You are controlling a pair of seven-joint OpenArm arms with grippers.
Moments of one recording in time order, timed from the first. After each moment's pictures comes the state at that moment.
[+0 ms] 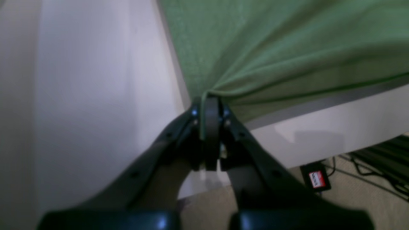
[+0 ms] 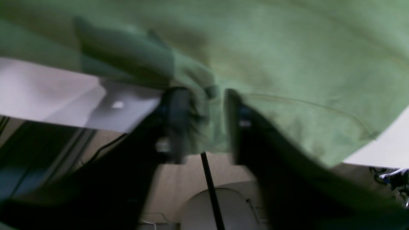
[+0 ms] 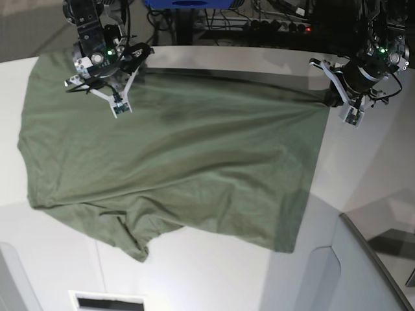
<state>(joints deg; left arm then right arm) 30.5 -27.1 -12.3 102.9 -15.5 -19.3 37.4 -20.7 3.4 -11.9 98.6 -13.1 2.4 -64.7</state>
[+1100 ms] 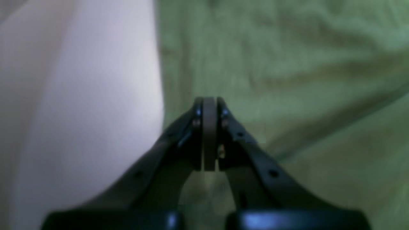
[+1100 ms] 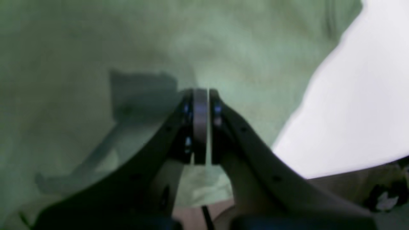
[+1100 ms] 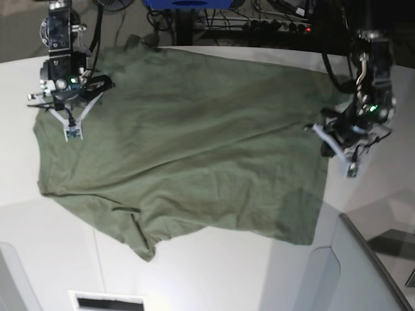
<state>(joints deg) 3.5 -19.8 -8.7 78.9 -14.7 -18.1 37.0 -13.0 3.5 4.3 87.7 -12.9 2.7 -53.6</state>
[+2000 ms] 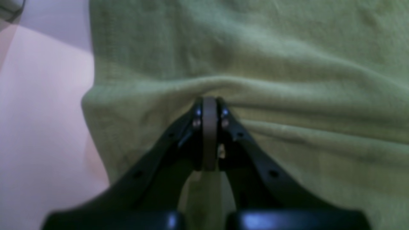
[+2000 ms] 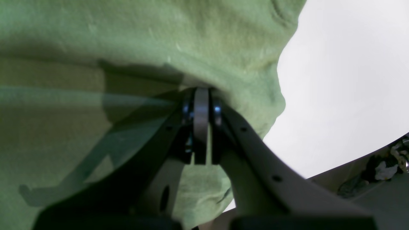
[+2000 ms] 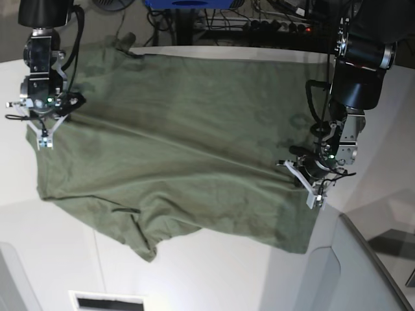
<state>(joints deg) -19.0 -19.7 12.2 40.2 -15.6 -10.4 13.2 -7.5 6.9 11.8 76.0 -14.2 2.2 -48.7</state>
